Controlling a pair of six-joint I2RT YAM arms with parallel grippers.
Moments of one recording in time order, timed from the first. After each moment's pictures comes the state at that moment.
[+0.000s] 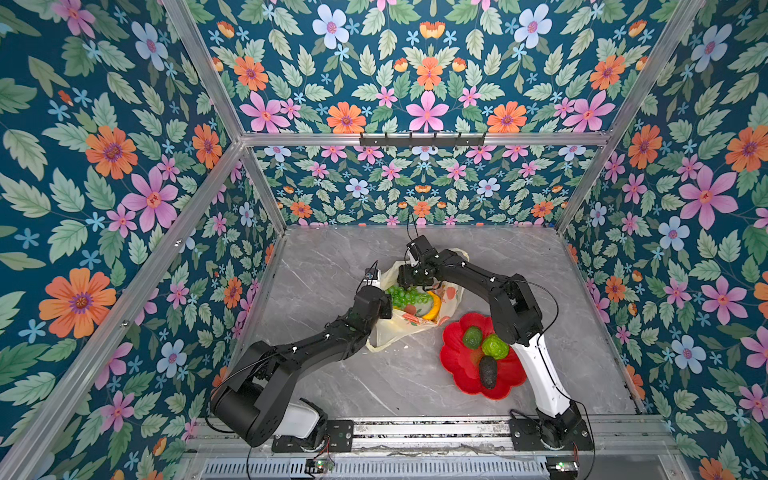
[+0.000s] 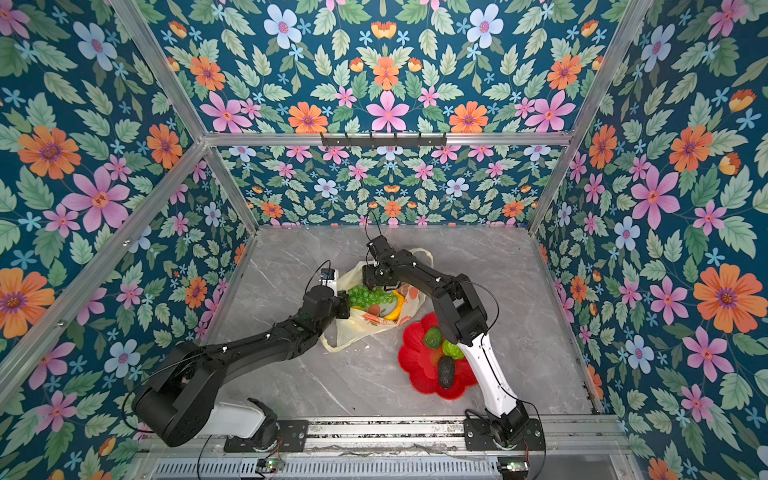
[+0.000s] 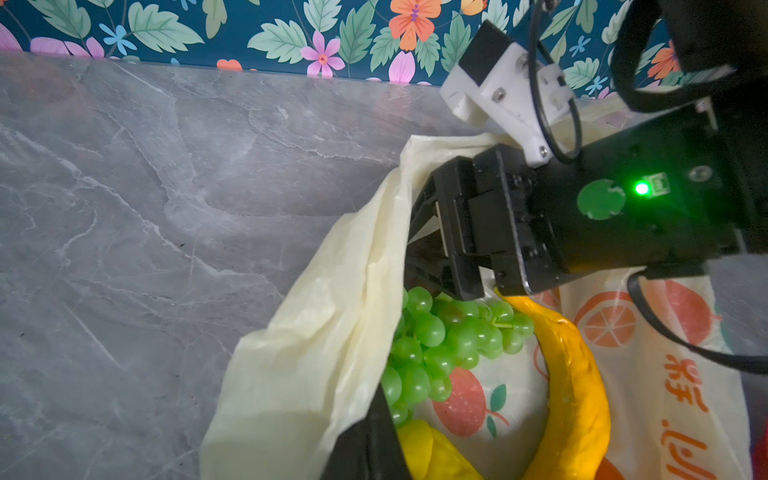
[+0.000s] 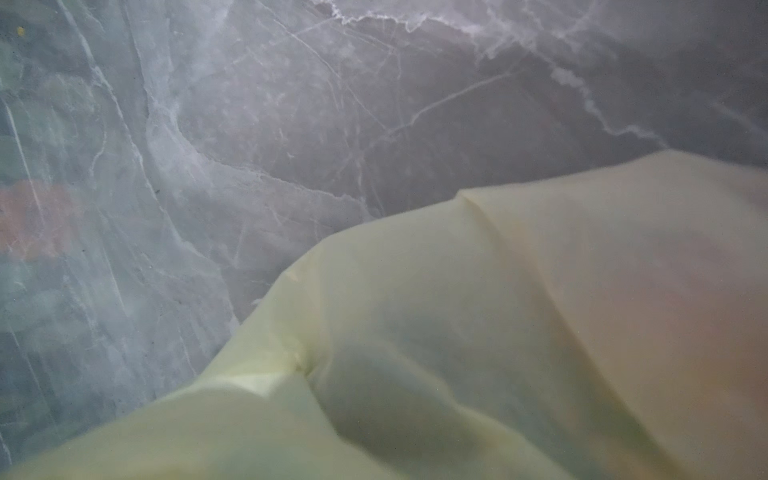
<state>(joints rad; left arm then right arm) -0.60 1.41 0.60 0.30 -0.27 -0.34 0.62 2.36 1.96 -0.59 -0.10 0.50</state>
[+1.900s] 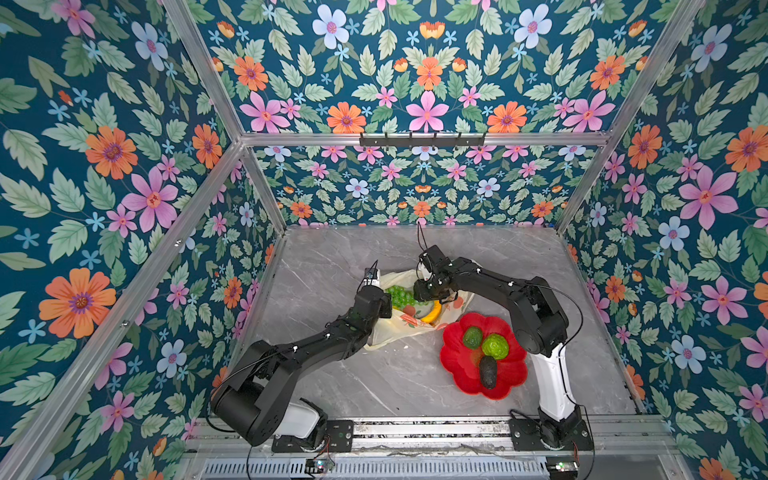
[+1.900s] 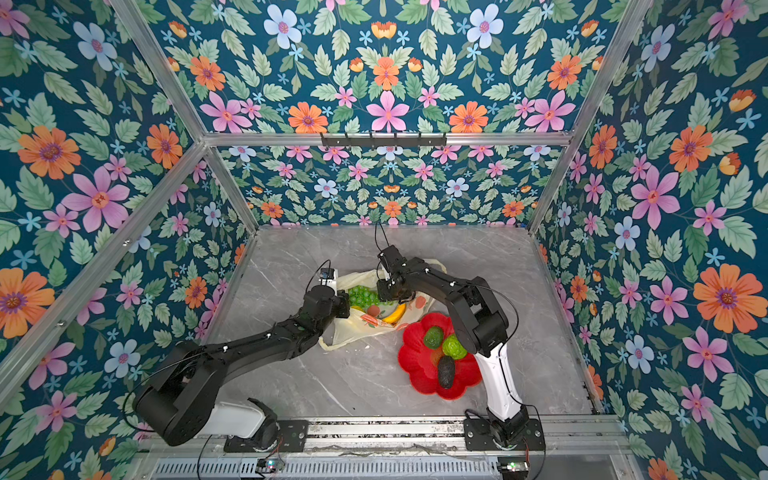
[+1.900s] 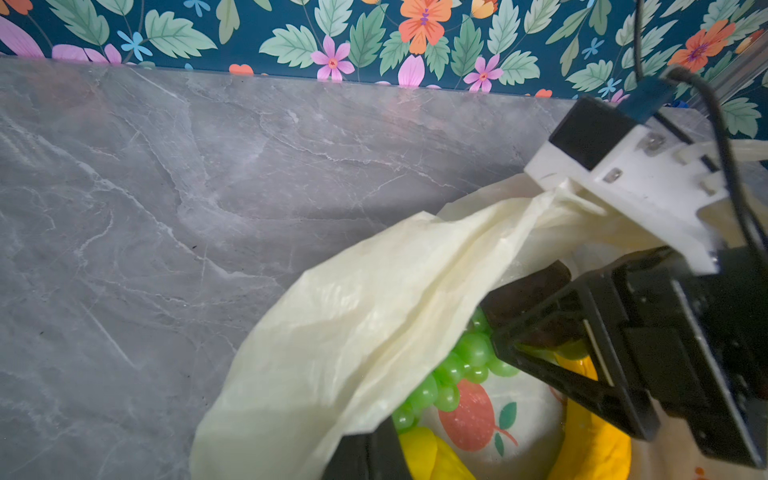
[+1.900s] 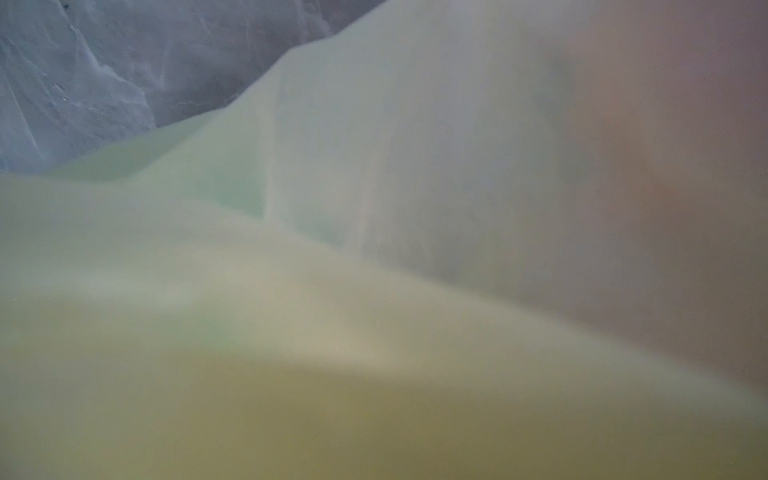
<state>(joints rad) -0.60 1.42 0.61 0.30 -0.30 -0.34 0.62 2.14 1.63 -0.61 -0.12 0.40</state>
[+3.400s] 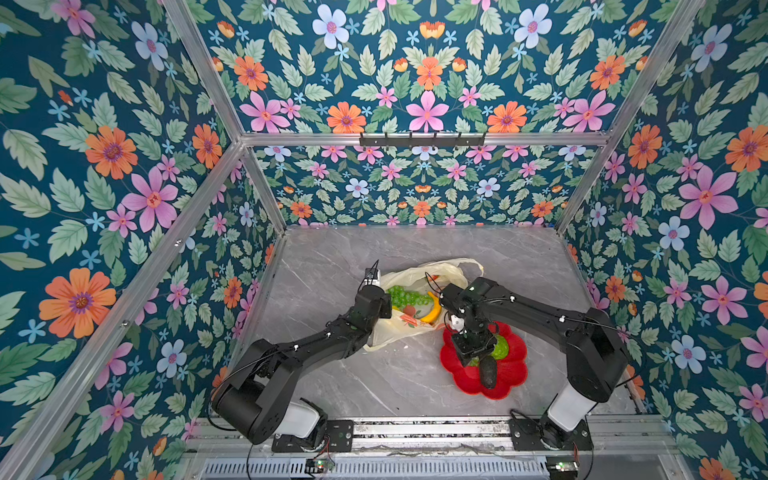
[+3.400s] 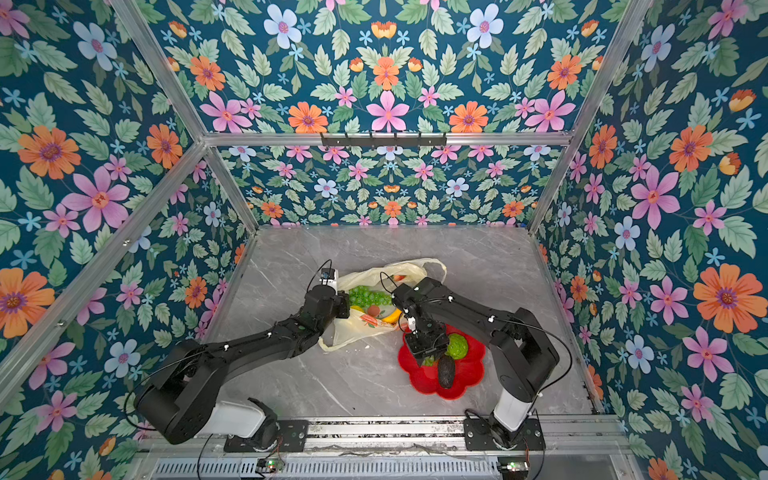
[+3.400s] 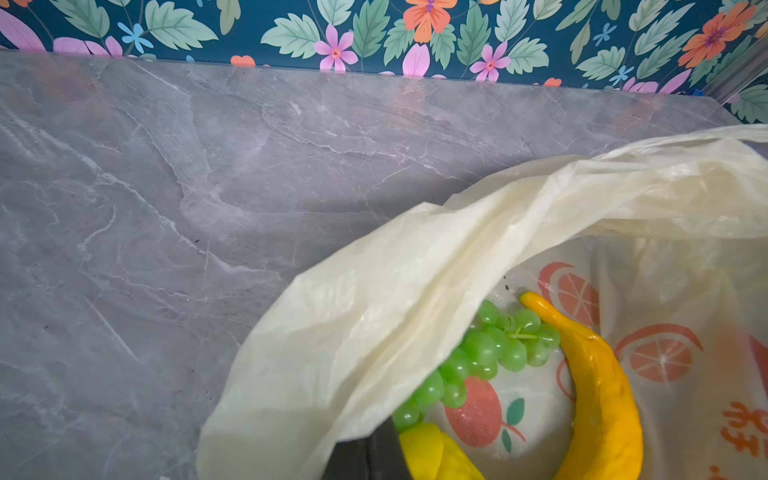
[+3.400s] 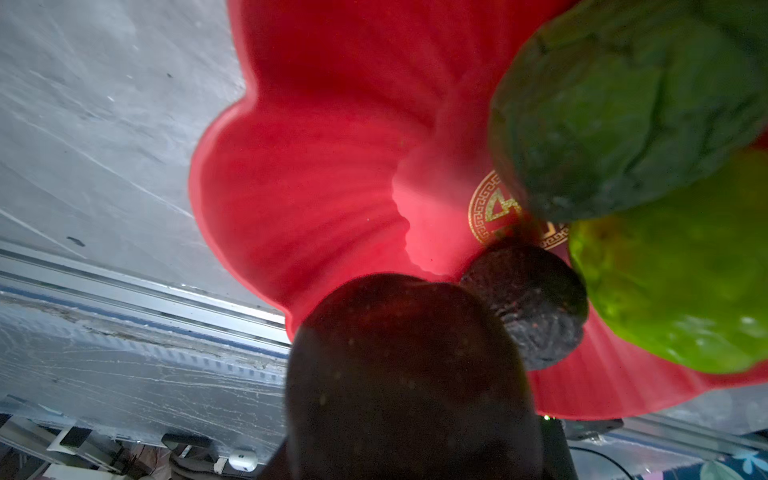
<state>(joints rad) -0.60 1.42 0.62 0.28 -0.30 -0.33 0.76 1.72 1.26 -1.34 -0.18 0.37</state>
